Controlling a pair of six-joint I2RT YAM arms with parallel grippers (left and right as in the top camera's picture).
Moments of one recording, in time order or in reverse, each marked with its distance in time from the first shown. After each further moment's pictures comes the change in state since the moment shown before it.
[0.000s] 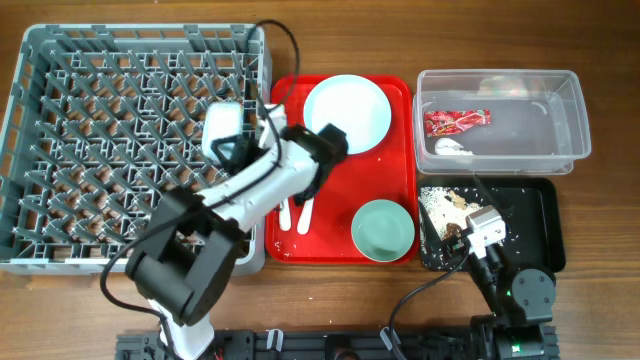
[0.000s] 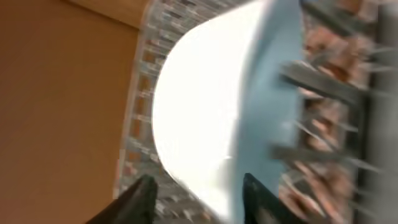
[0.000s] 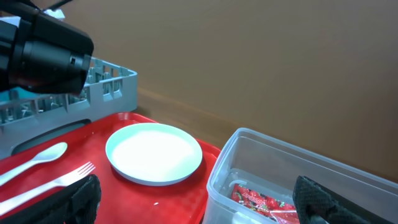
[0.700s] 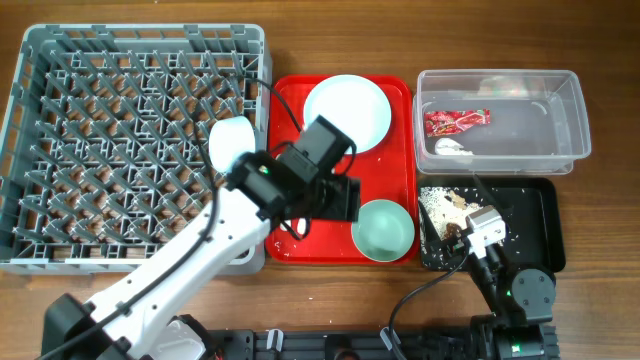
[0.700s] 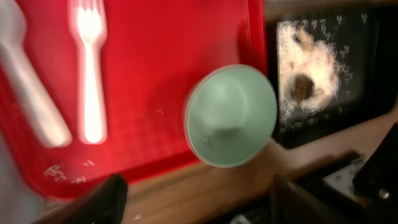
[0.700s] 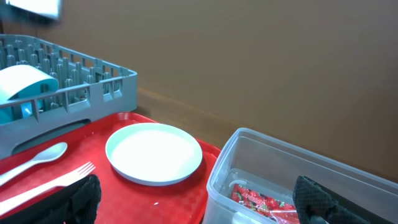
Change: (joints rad) left arm -0.088 -0.433 -0.043 0.266 1.374 0.060; right arm 0.000 0.000 0.000 0.000 0.000 0.000
